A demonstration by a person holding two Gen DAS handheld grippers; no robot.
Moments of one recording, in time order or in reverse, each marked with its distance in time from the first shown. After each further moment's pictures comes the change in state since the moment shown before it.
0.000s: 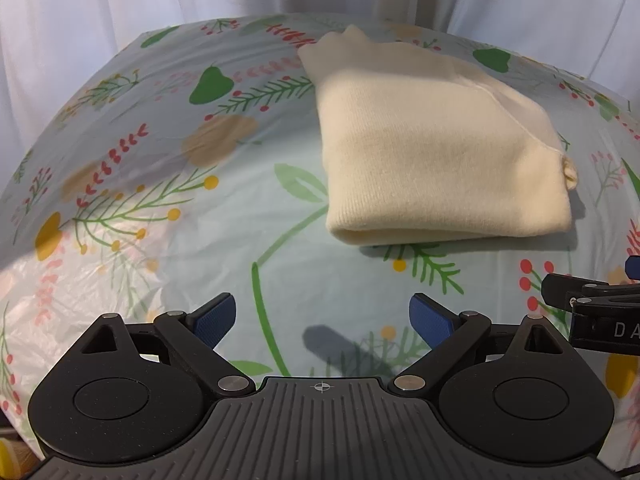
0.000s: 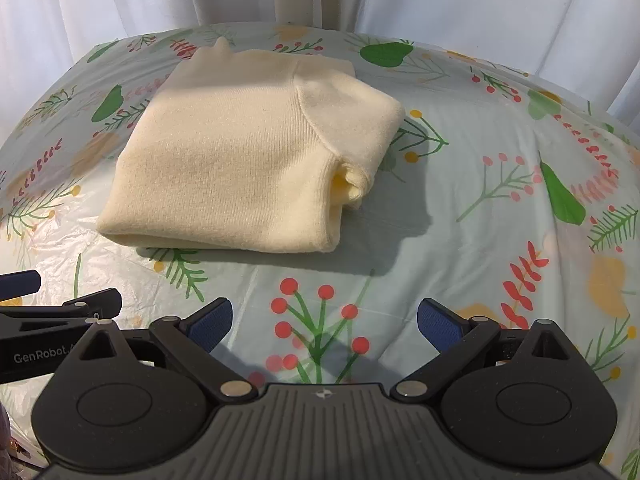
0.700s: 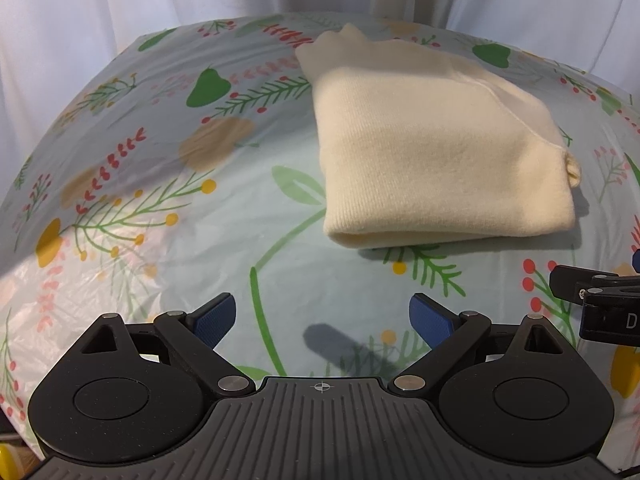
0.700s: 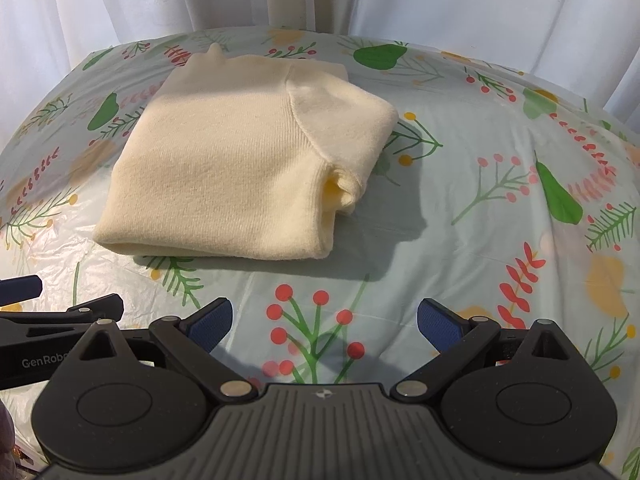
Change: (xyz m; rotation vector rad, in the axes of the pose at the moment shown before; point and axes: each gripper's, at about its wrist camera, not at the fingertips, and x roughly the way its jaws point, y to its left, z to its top) left arm 0.004 -0.003 0.001 0.016 0.004 0.015; right arm 0.000 -0.004 0.002 0.017 -0.010 0.000
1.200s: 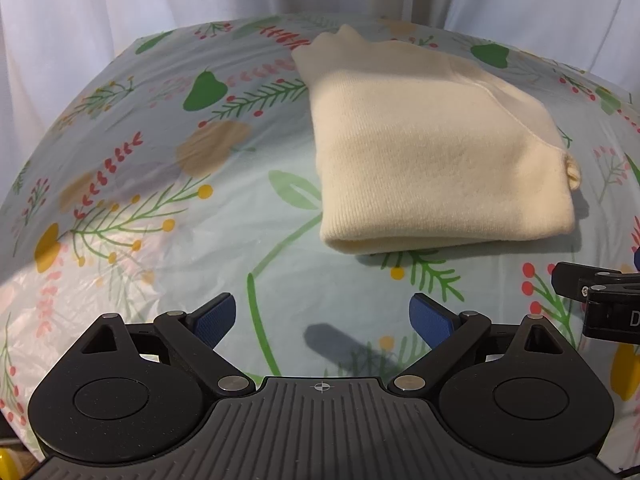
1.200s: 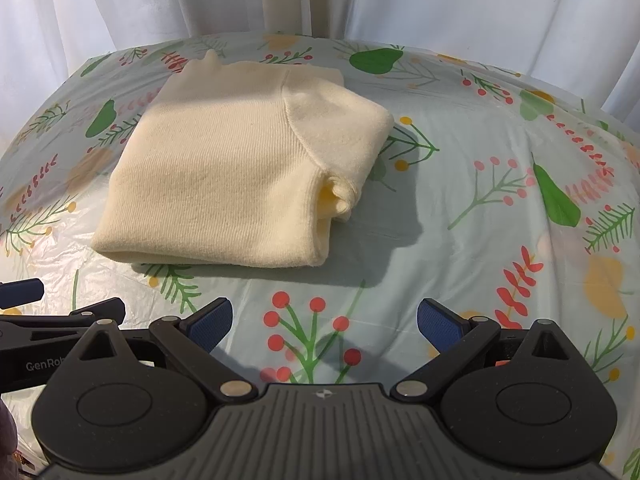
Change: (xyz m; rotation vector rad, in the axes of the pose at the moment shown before) left arm 0.001 -0.002 0.002 0.003 -0.001 0.001; right arm -0.001 -0.002 0.002 0.009 -0.011 -0.001
